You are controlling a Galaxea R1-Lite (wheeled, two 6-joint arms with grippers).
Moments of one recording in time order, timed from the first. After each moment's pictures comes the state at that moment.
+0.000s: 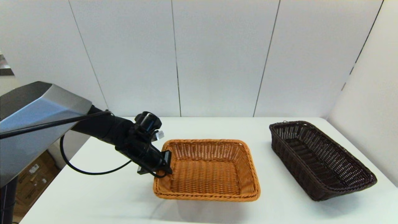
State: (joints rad) left arm -0.38 2.16 -1.24 0.26 -0.36 -0.41; right arm 0.00 0.00 0.00 0.00 0.00 -0.01
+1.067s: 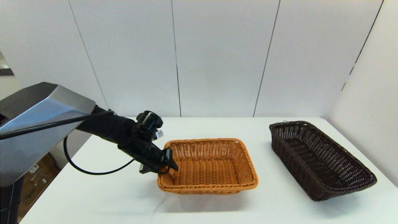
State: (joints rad) left arm -0.38 2.18 -1.27 0.26 -0.36 -0.49; right arm 0.00 0.00 0.00 0.00 0.00 -0.01
